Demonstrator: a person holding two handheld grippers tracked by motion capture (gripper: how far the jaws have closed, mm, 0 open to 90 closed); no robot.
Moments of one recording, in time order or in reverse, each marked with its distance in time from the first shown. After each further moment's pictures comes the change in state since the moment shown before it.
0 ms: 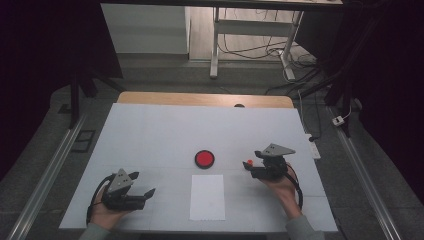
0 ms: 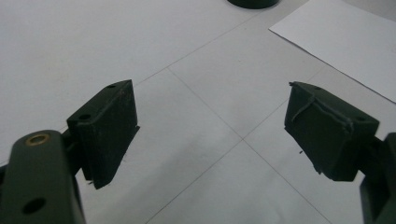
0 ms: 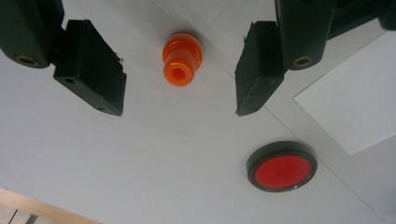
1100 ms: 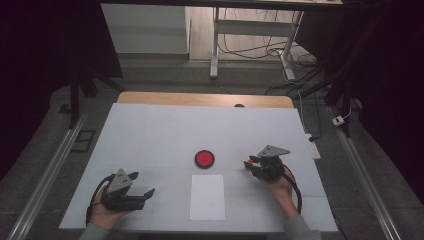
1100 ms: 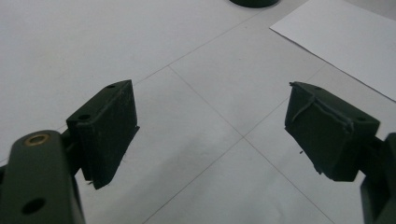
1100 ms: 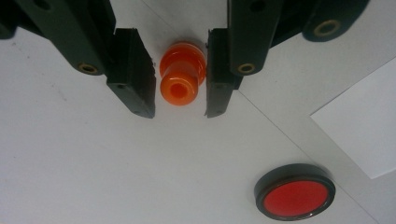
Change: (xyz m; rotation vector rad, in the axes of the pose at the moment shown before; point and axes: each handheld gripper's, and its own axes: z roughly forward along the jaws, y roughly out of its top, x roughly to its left) left arm 0.000 -0.001 -0.001 -0.002 -0.001 -0.004; right arm -0.003 -0.010 0.015 0.057 0.003 -0.002
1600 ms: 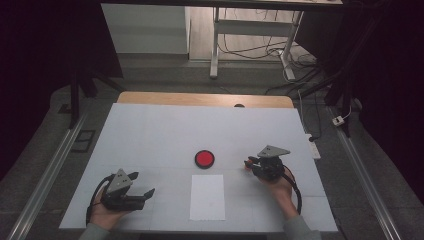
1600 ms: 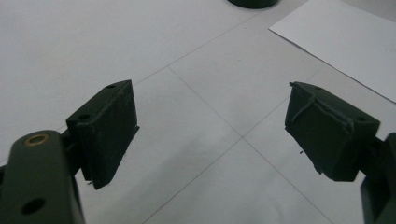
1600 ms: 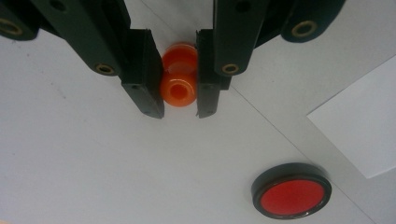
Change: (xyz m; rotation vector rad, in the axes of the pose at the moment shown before) left arm 0.000 0.000 0.000 0.001 -0.002 0.000; right arm 0.001 0.001 -0.001 -0.004 0.003 -0.008
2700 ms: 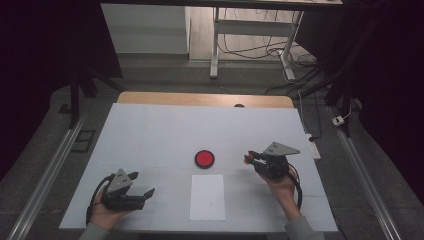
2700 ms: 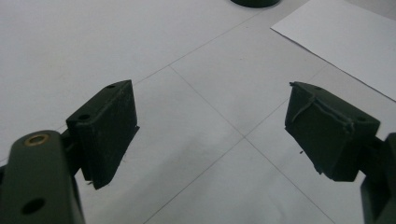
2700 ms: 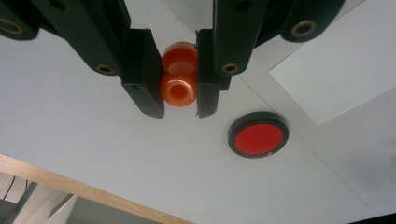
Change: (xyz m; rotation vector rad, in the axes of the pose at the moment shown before) left arm 0.001 0.000 0.001 0.003 0.005 -0.003; right arm 0.008 0.021 -0.029 -0.149 0.031 0.006
